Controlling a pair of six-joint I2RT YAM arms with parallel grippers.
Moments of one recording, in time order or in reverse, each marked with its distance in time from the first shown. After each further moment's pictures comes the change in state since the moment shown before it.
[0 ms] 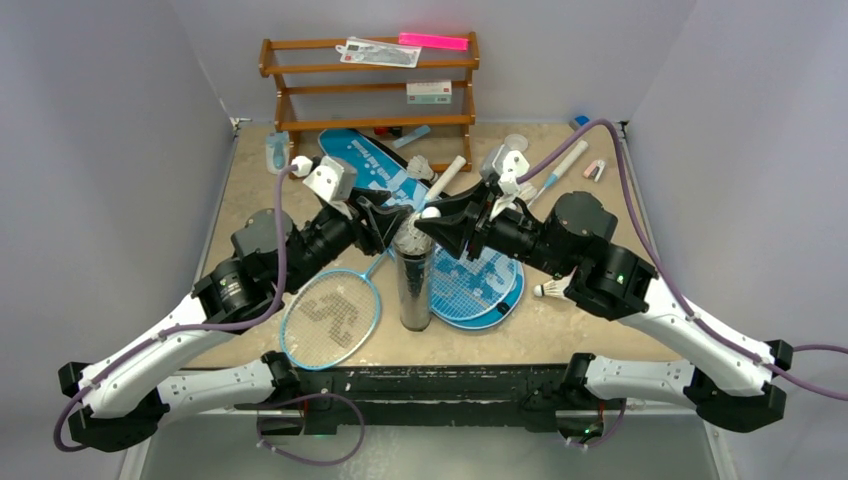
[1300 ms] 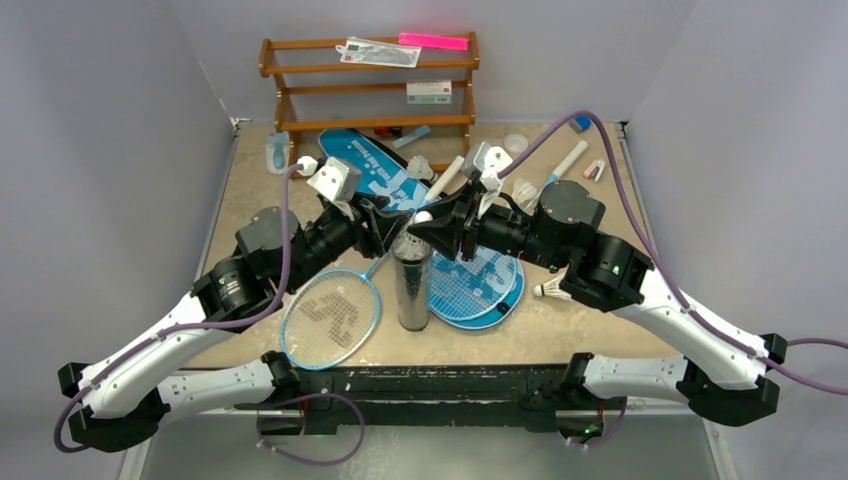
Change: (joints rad) left arm 0.007 0.006 0.014 -0.082 0.027 -0.029; right arm -0.001 0.064 0.088 -0.110 -0.066 -0.011
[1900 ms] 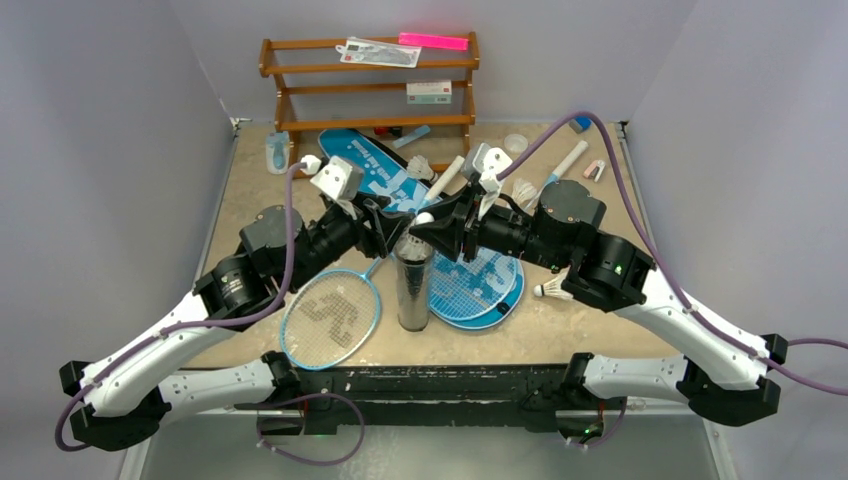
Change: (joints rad) left arm 0.000 0.014 0.002 -0.008 0.006 -0.015; right arm 0.000 0.000 0.011 -0.027 0.000 -0.019
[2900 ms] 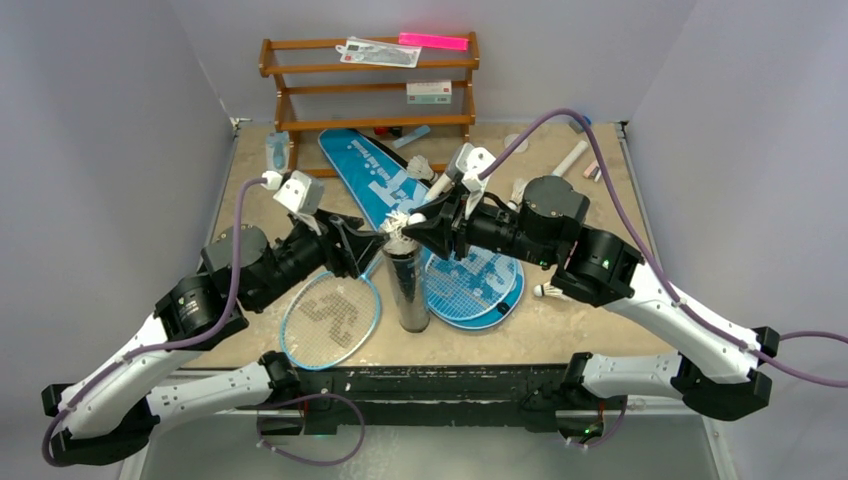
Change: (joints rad) left arm -0.001 -0.130 0.008 -0.205 -0.019 -0.122; right arm 0.000 0.045 0.024 -0.018 -0.003 -0.027
